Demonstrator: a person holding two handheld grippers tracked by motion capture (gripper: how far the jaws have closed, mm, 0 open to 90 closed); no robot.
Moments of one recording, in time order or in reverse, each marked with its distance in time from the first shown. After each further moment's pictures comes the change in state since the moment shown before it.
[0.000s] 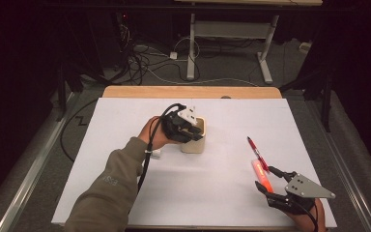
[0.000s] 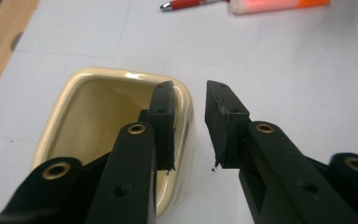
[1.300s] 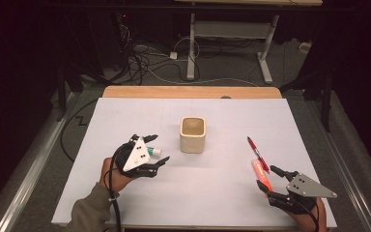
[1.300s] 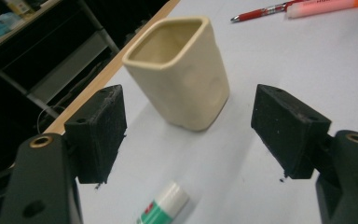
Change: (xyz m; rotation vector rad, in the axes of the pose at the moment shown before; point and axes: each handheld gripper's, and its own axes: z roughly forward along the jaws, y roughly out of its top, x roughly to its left) left arm -0.097 -0.111 -0.053 -0.251 0.476 -0.052; right arm -0.002 0.000 -0.002 0.004 -0.019 0.007
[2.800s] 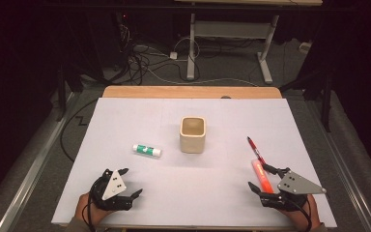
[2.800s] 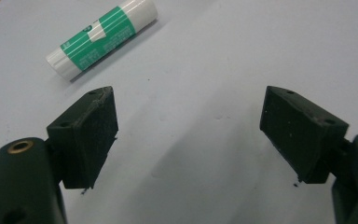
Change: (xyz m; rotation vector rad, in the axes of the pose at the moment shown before) left arm -0.038 -0.099 -0.037 0.241 0.016 -0.170; right arm 0.006 0.006 0.016 -0.008 0.077 -0.045
